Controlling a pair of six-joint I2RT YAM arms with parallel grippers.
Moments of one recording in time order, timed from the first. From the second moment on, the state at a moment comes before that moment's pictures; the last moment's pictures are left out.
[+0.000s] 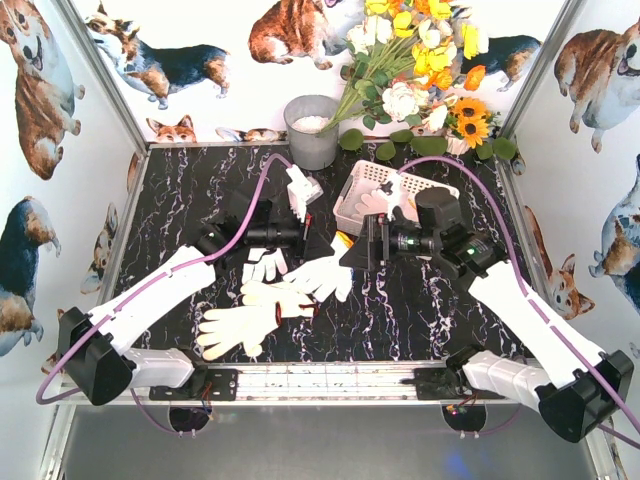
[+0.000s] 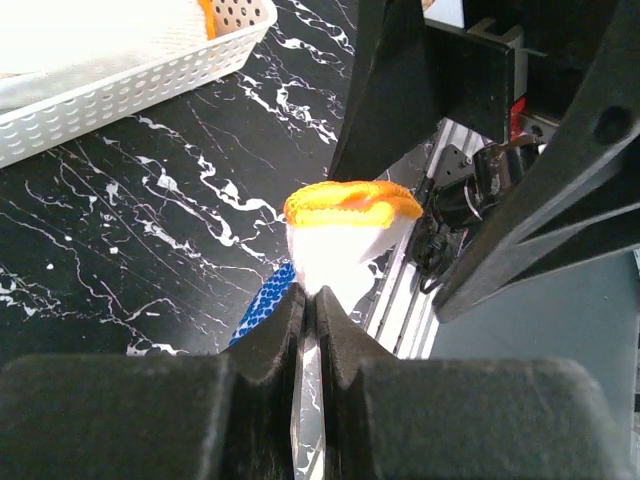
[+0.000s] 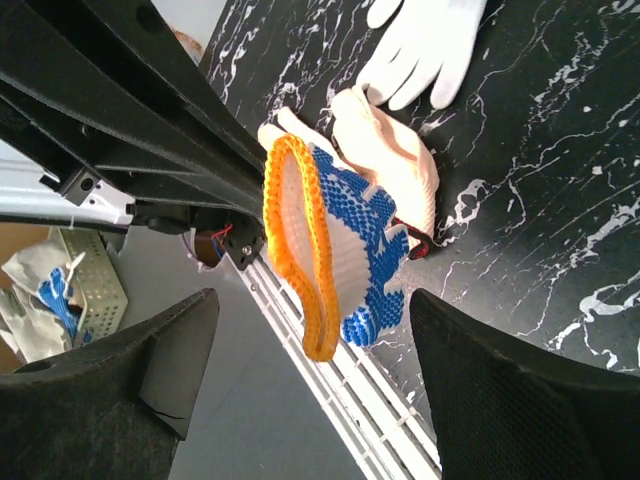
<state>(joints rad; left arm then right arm) -0.68 1.27 1.10 -0.27 0.57 -0.29 0.51 1.04 1.01 -0.49 -0.60 0.48</state>
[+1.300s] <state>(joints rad) -0.67 0.88 0.84 -0.32 0.09 -0.39 0.71 1.15 0.97 -0.55 -0.14 0.01</state>
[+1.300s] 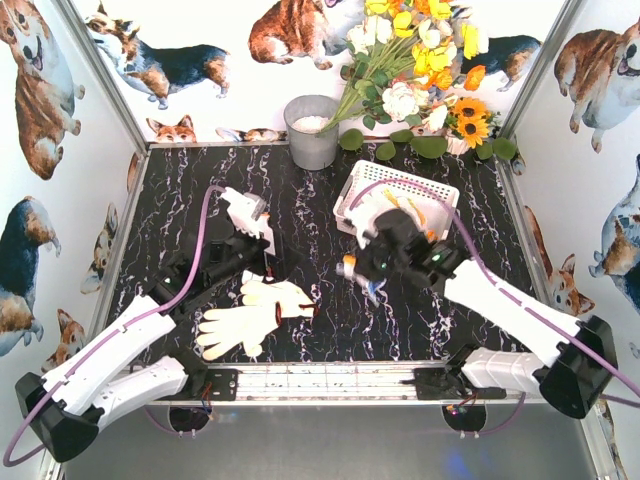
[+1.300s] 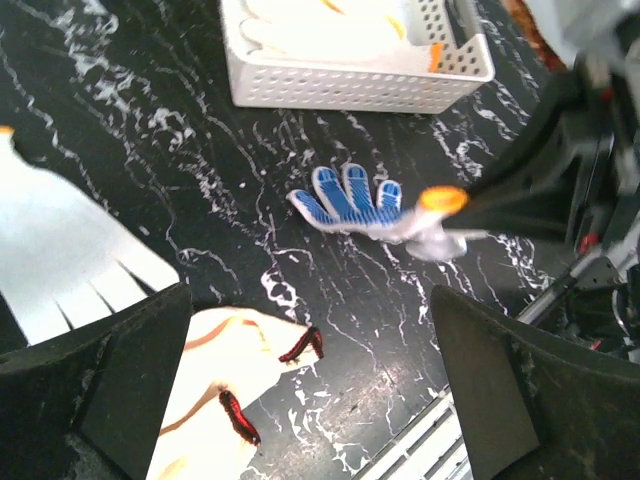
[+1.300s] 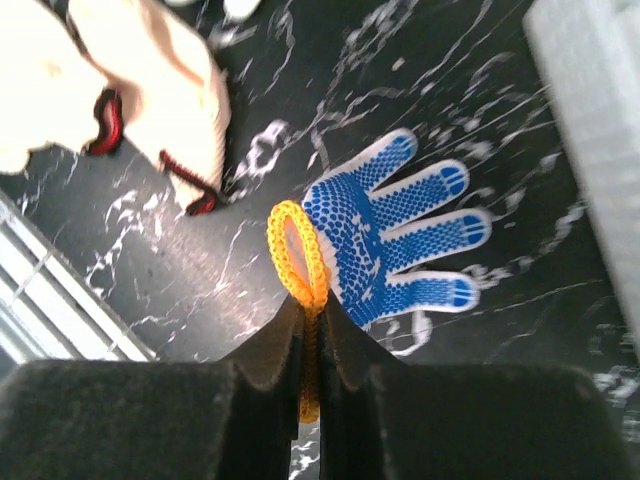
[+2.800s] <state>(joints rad) -0.99 1.41 0.55 0.15 0.16 -0.86 0.85 1.11 0.54 -0.48 0.08 0.95</state>
